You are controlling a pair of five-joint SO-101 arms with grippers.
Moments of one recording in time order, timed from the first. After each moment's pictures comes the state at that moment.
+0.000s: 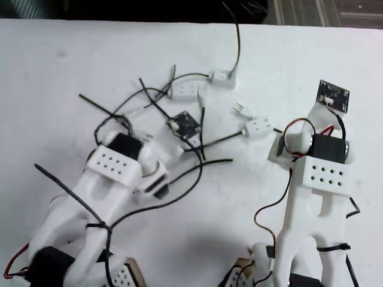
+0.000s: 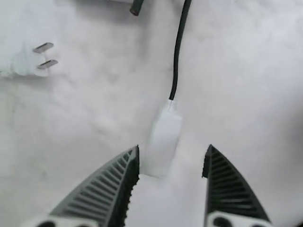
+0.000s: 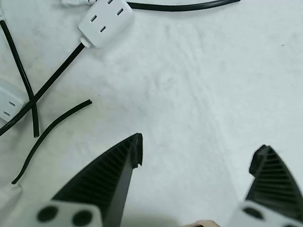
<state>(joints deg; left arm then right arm) 17.9 -22.3 39.3 76.6 -24.2 9.9 -32.7 27.6 85.6 -9.3</state>
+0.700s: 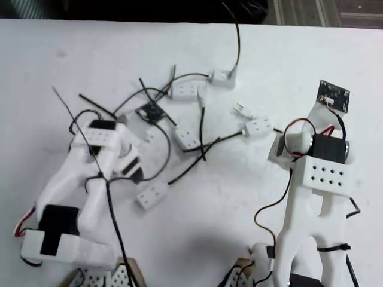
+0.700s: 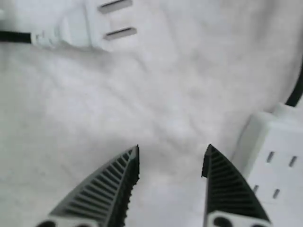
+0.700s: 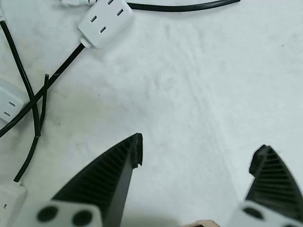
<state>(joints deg) 0.2 -1.1 35.4 63.0 -34.4 9.9 -32.7 27.6 85.6 -9.3</state>
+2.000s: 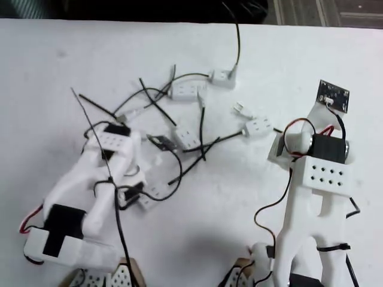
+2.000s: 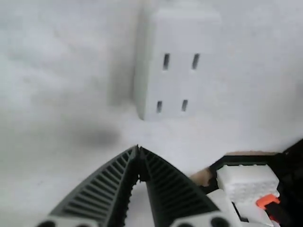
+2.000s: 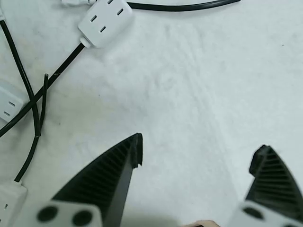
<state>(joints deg) 7.0 -1.0 39.5 83.5 -32.7 9.9 -32.7 27.6 85.6 -9.3</state>
